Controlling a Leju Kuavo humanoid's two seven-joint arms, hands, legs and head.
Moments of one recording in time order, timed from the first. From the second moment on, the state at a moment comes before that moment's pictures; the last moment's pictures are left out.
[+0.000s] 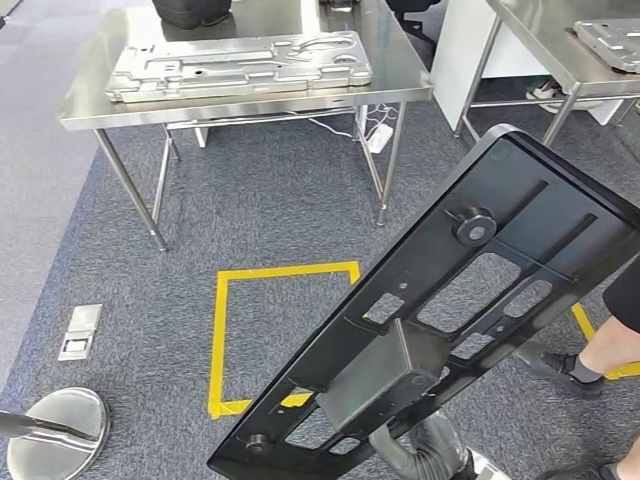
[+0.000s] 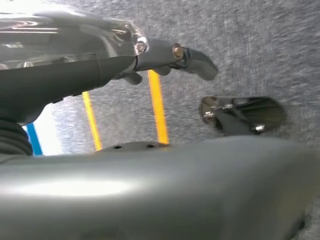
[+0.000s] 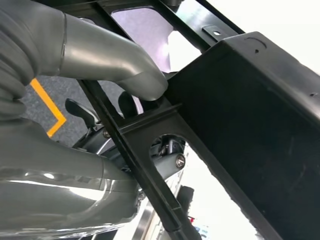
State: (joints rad) left arm -0.04 -0.07 0.00 -0.19 0.08 0.09 -0.10; right arm 0.30 -0.11 0.36 -1.89 0.09 0.22 -0.62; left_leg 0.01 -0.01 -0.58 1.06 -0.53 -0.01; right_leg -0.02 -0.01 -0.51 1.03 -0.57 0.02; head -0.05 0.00
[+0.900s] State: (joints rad) left arm -0.04 -0.06 0.00 -0.19 0.05 0.08 -0.10; right arm 0.34 -0.14 0.39 -1.92 0.07 0.15 -0.61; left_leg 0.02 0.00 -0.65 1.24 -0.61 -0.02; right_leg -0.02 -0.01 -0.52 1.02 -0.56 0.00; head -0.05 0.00
